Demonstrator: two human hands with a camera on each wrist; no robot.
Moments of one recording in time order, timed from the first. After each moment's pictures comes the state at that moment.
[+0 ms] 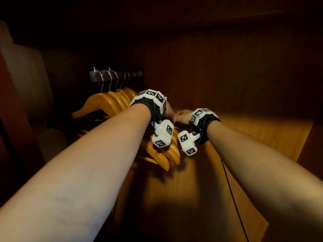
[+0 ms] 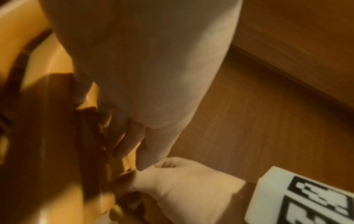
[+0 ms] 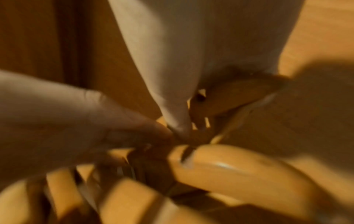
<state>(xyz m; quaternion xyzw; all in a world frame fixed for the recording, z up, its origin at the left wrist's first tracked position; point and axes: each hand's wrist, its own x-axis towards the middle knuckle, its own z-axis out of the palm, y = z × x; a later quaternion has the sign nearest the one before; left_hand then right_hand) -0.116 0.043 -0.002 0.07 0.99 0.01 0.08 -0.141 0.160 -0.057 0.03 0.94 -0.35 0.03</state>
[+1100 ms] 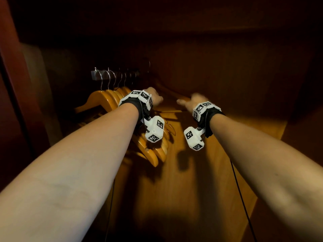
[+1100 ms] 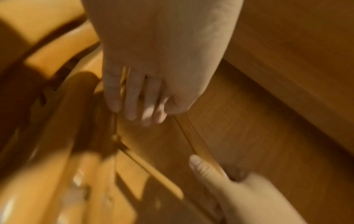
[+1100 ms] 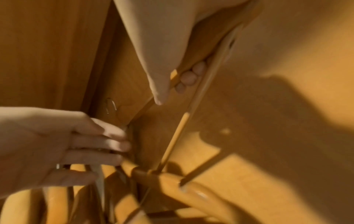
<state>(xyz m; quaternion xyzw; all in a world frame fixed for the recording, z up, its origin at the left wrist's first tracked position) -0.111 0.021 0.004 0.05 0.94 0.31 -0.12 -0.100 0.202 -0.016 0.08 0.95 -0.23 -0.18</state>
